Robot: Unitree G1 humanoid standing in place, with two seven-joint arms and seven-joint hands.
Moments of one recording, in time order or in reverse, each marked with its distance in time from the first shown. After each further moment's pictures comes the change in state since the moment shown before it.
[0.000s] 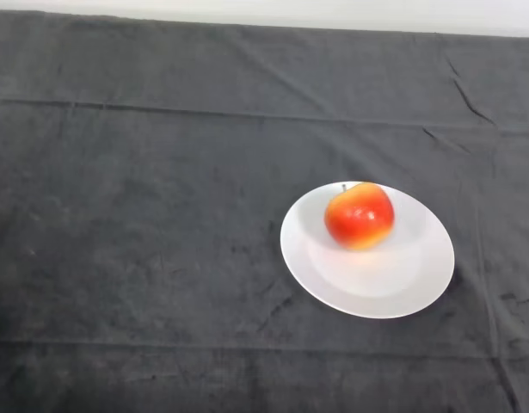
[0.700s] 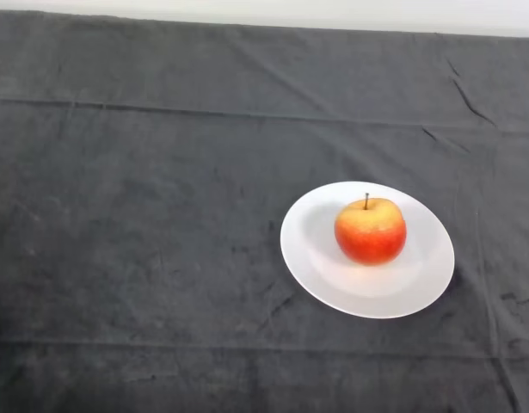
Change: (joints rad) left arm 0.000 0.000 0.036 0.000 0.022 0.000 -0.002; right arm 0.001 0.000 0.000 -0.001 0.000 0.000 0.000
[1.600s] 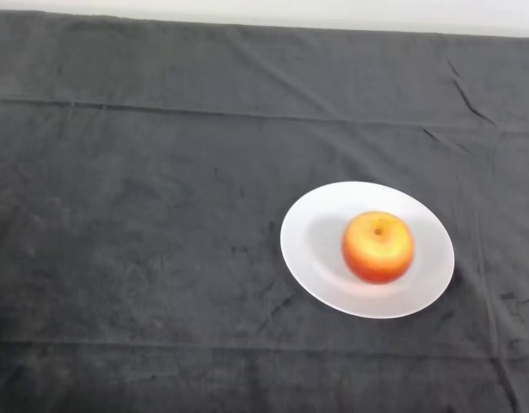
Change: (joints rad) left arm 0.000 0.000 0.007 0.000 0.015 0.001 -0.018; right arm 0.000 0.000 0.000 0.000 0.000 0.000 0.000
